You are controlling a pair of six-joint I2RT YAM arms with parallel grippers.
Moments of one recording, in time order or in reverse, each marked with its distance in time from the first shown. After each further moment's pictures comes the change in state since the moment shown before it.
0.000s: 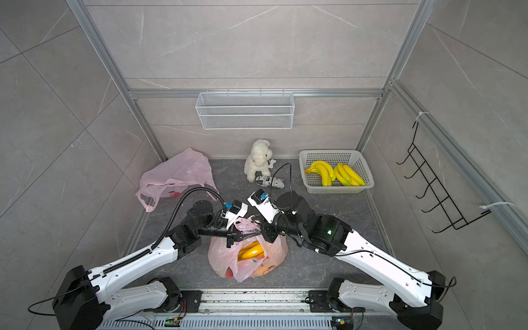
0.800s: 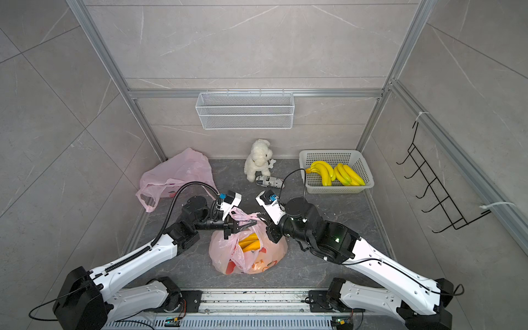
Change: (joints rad) left arm 0.108 0.021 -0.002 0.063 0.013 -0.127; right arm 0.005 -0.090 -0.101 0.091 0.074 0.004
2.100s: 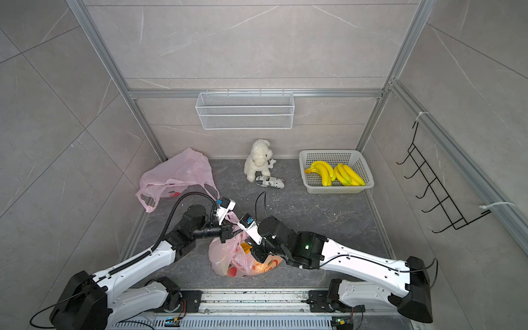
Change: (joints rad) left arm 0.073 -0.044 -0.169 -0.099 -0.154 -0.136; right arm 0.176 0.160 -0.142 0.077 0.005 0.097
